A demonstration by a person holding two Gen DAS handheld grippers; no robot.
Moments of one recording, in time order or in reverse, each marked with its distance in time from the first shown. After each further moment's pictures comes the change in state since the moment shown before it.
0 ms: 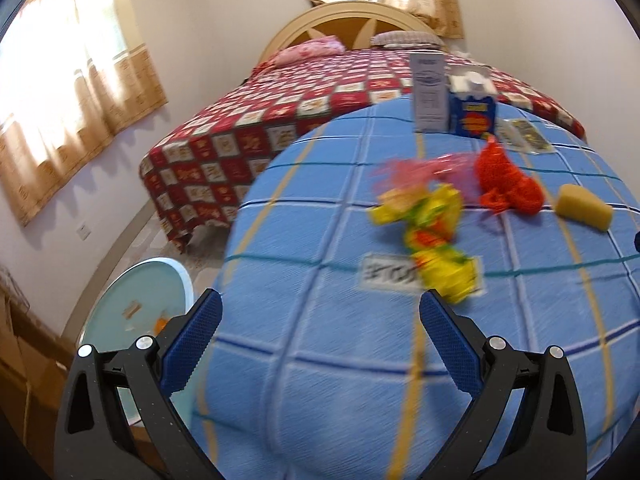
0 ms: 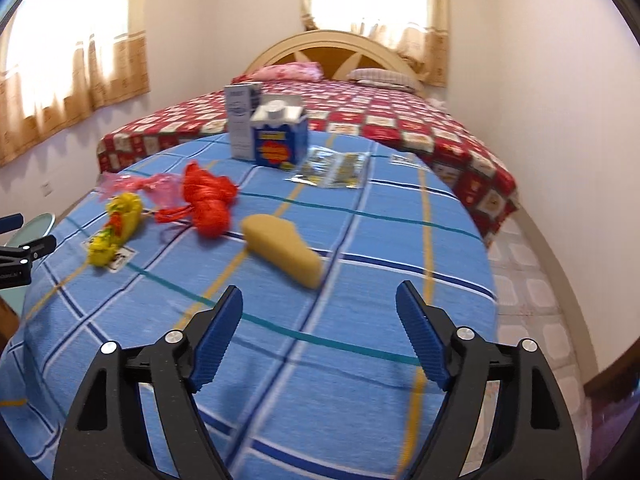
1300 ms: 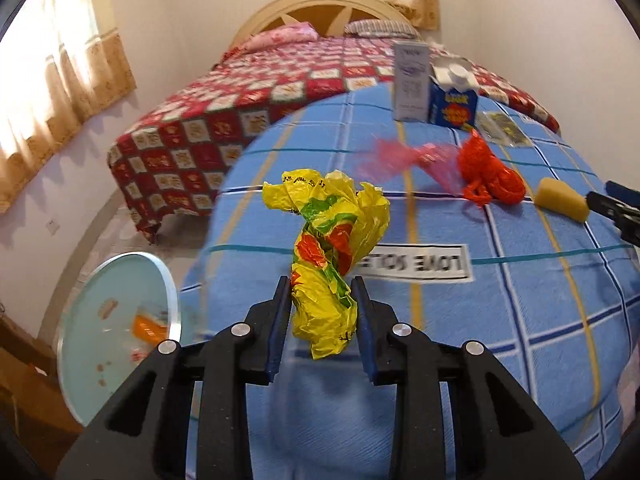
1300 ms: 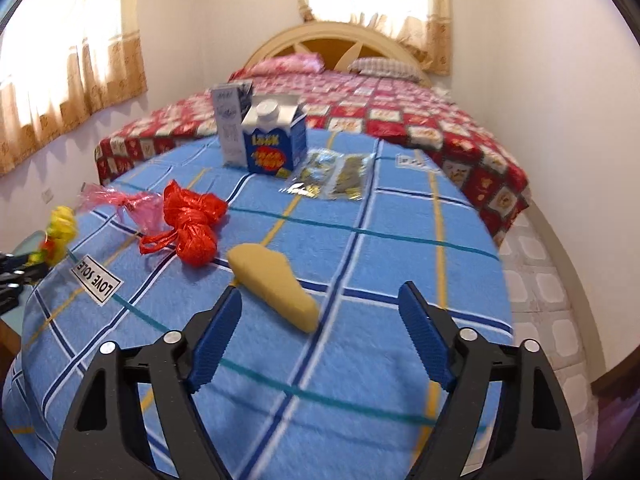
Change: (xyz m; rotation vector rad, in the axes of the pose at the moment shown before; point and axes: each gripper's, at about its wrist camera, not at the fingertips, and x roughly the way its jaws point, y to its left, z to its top) left arm -0.001 0.038 -0.005 -0.003 0.038 -0.112; right arm 0.047 0.004 0.039 -0.005 0.093 0.056
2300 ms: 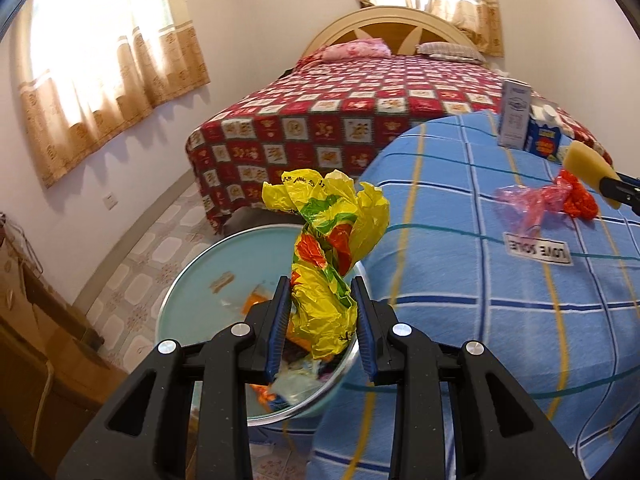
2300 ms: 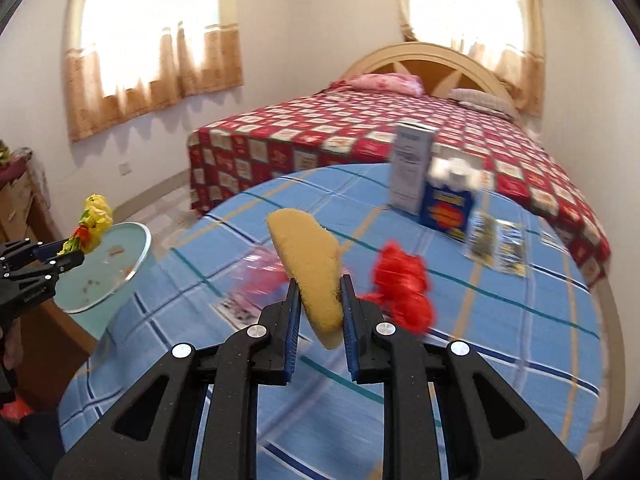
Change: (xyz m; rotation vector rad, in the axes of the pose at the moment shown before) left arm -0.037 0.119 -0.037 -0.124 -0.040 0.178; right arm -0.027 0.157 0.037 -0.195 -0.090 0.267
